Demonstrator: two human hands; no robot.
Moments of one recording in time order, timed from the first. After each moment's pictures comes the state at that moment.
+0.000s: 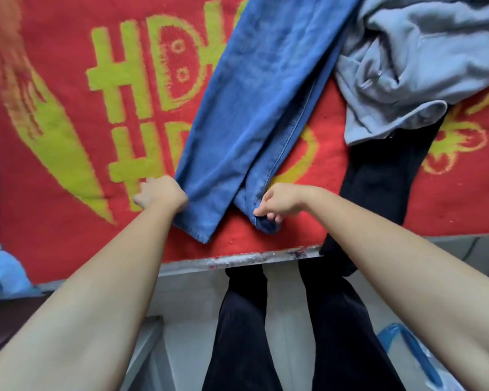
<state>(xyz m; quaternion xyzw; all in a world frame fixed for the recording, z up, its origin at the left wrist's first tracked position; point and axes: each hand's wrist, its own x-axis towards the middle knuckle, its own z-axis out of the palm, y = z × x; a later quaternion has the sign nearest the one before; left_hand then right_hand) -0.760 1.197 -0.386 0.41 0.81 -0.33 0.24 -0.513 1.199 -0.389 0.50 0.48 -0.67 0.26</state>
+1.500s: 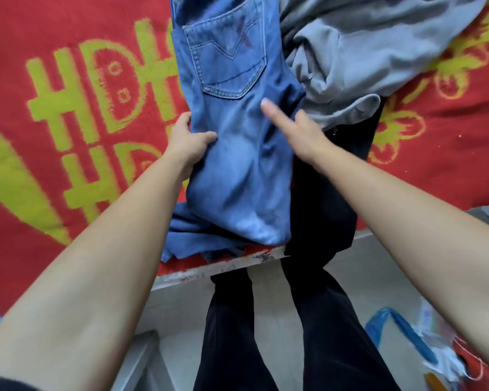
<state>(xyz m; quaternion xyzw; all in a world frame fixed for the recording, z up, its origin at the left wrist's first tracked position) -0.610 1.291 -0.377 0.34 0.73 0.19 0.56 -0.388 1.269 -0.362 0.70 0.39 -0.58 -0.17</state>
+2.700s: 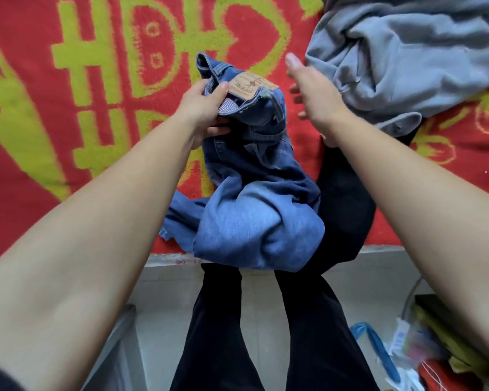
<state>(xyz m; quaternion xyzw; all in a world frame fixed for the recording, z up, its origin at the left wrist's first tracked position) -0.635 1.312 -0.360 0.21 0.72 0.21 0.62 -0.428 1.328 -0.360 0.68 0.44 -0.56 -0.14</state>
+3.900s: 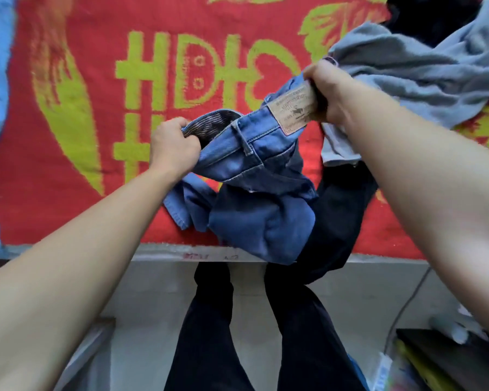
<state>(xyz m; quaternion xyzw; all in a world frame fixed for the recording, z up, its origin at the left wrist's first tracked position) -0.711 1.214 -0.277 0.48 0.81 0.16 0.29 -0.473 1.354 -0.262 0.72 0.27 -0.62 -0.16</state>
